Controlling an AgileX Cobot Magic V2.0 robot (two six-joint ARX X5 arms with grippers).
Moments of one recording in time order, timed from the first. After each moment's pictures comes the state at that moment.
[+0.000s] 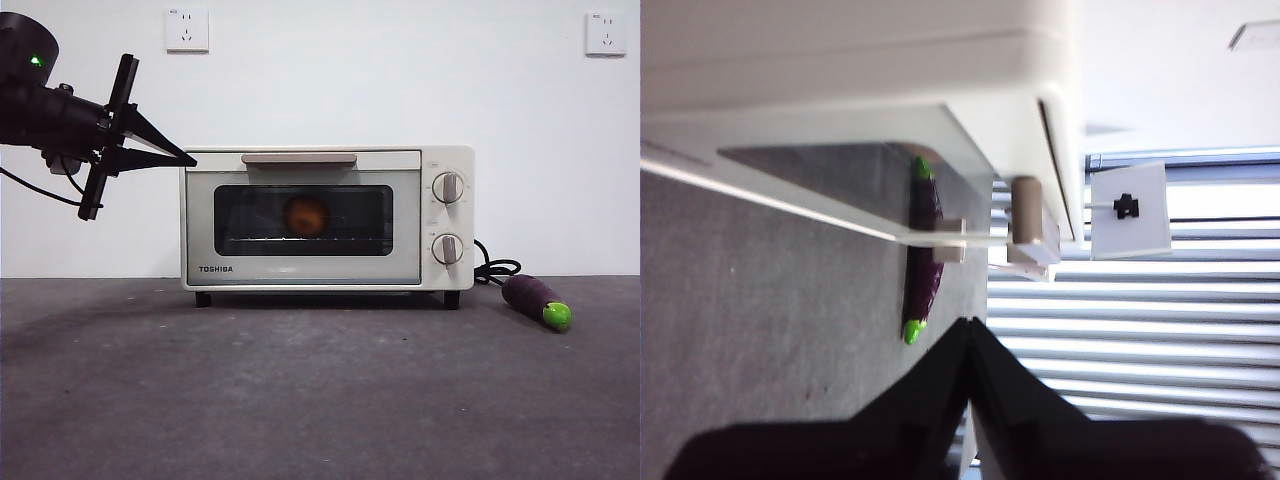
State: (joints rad) left arm 0.00 1.81 1.21 0.15 1.01 -1.05; right arm 0.88 0.86 1.59 -1.36 0.40 0.53
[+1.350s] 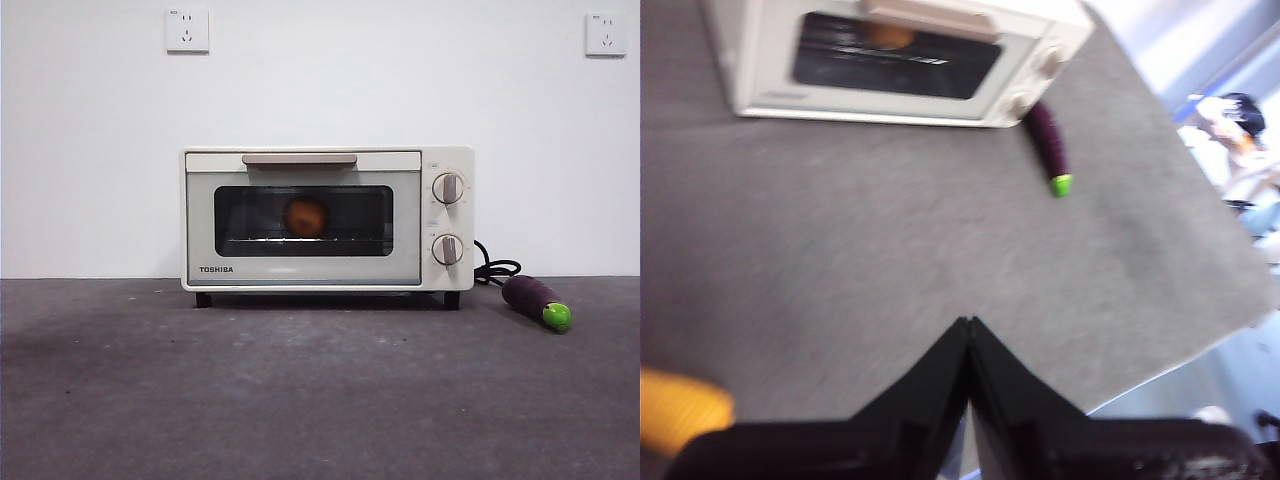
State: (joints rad) left arm -0.02 0.75 1.21 -1.11 0.54 -0.16; right arm 0.88 0.86 1.25 -1.36 0.54 0.49
